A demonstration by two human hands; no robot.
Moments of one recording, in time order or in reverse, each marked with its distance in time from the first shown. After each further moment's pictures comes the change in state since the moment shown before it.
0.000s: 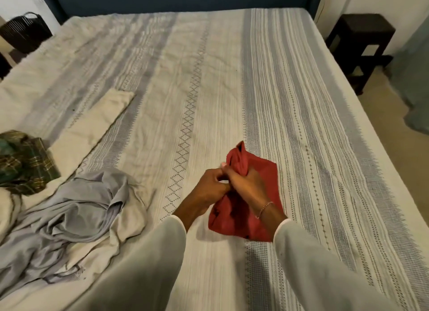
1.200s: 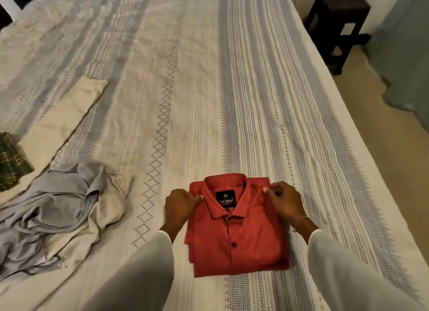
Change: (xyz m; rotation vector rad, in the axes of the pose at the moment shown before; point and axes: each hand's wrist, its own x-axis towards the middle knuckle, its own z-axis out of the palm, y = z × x) left_hand -0.025 -0.100 0.020 0.412 0.455 -0.293; right_hand 0.012 0.151 -0.136 -0.299 0.146 -0.032
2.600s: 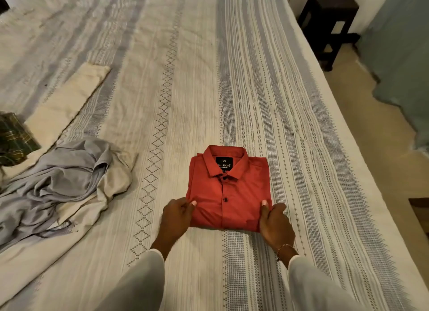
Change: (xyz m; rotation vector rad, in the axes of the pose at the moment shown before) left_hand -0.097 -0.073 -0.014 -0.043 -0.088 0.296; right_hand -0.140 0.047 0.027 -0.296 0.078 0.136
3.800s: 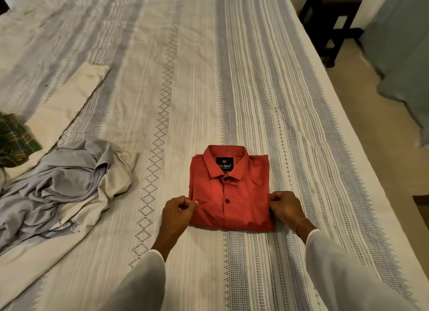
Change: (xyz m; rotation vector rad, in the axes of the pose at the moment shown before) left_hand -0.002 0.006 0.000 -0.175 0.046 -0.109; right_hand 0.043 -0.011 -0.042 0.201 -0.224 -0.036
